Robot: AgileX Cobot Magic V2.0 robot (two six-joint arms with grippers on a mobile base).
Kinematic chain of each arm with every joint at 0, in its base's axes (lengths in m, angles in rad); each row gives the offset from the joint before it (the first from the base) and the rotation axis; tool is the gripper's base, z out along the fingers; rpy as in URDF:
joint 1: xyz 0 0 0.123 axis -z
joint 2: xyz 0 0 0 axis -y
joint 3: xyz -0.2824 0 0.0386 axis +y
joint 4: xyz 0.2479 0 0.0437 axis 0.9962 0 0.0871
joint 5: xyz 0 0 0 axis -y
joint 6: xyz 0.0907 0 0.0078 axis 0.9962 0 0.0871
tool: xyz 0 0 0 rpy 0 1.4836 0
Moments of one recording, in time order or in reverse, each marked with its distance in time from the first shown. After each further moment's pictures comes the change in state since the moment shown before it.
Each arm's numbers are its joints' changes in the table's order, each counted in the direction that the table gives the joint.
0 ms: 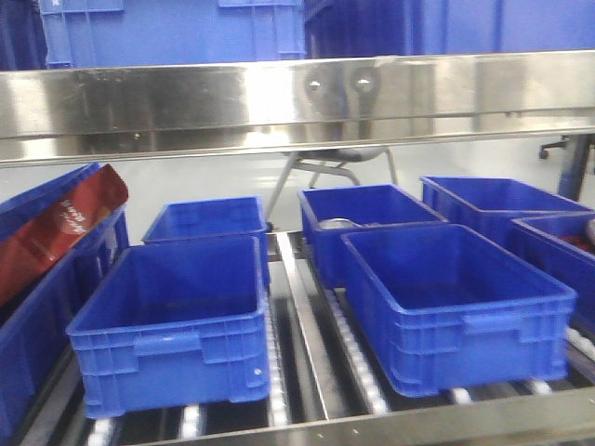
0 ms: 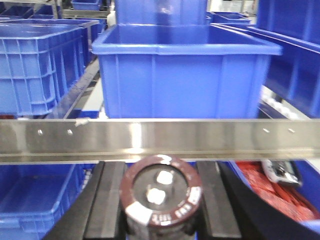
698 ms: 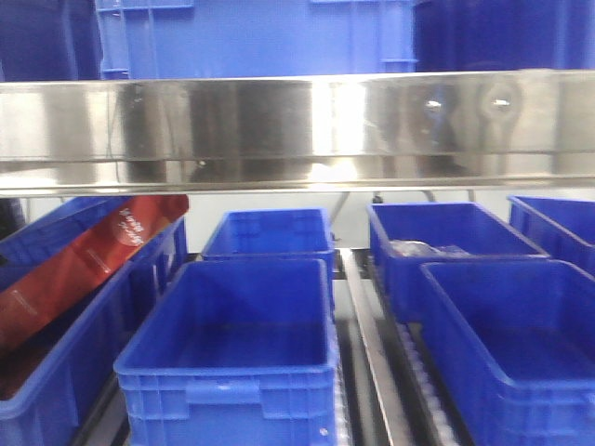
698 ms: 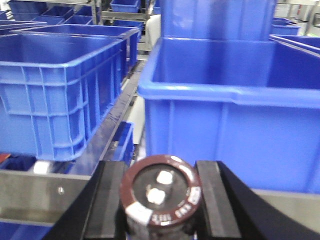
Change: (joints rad) left arm 0.000 0.000 0.000 0.000 0.000 0.000; right arm 0.000 0.000 0.000 0.000 0.000 0.000
